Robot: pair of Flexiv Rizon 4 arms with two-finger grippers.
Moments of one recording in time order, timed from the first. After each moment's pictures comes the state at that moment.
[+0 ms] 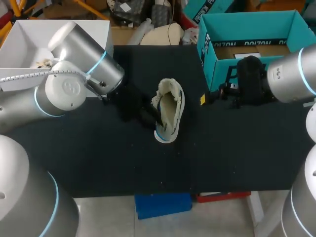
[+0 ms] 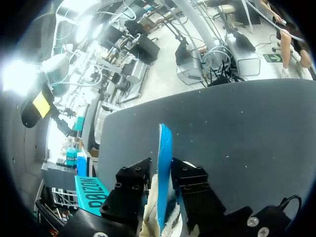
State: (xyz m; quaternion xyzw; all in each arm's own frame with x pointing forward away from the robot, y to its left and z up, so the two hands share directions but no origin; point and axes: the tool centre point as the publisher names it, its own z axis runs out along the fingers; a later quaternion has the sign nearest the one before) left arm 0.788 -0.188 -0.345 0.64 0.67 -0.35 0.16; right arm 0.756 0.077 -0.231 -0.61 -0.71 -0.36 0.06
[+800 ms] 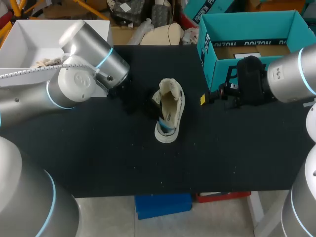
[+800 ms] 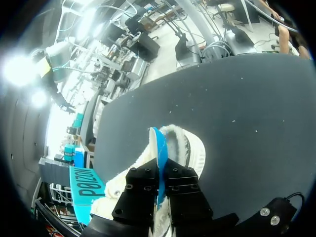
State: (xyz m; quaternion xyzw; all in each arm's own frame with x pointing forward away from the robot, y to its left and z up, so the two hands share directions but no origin) left arm 0.848 -0.198 -0.376 0.63 0.68 -0.34 0.16; right arm 0.756 0.077 -0.231 -0.61 -0.71 -0.36 0.06
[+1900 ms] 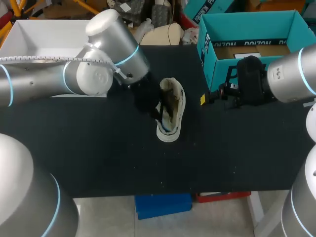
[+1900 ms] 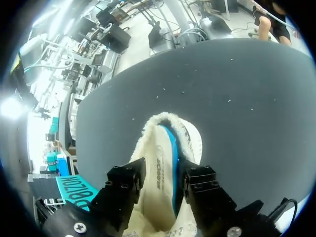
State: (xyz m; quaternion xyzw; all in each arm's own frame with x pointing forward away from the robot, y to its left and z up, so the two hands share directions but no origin) left arm 0.857 -0.213 -0.381 0.70 0.67 -0.22 0.13; right arm 0.756 0.077 -0.231 -0.61 -0.71 -0.36 0.06
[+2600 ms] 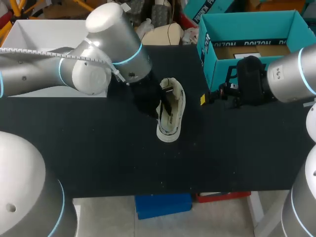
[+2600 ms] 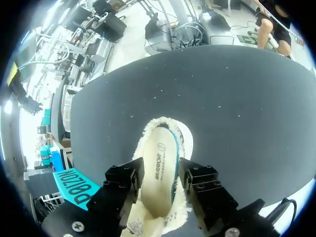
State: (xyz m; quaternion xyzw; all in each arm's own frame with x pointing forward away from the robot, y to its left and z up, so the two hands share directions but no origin) left arm 0.848 -0.200 -0.362 0.69 0.69 -0.14 0.13; right arm 0.756 0.076 -0.231 -0.61 -0.71 -0.36 0.06
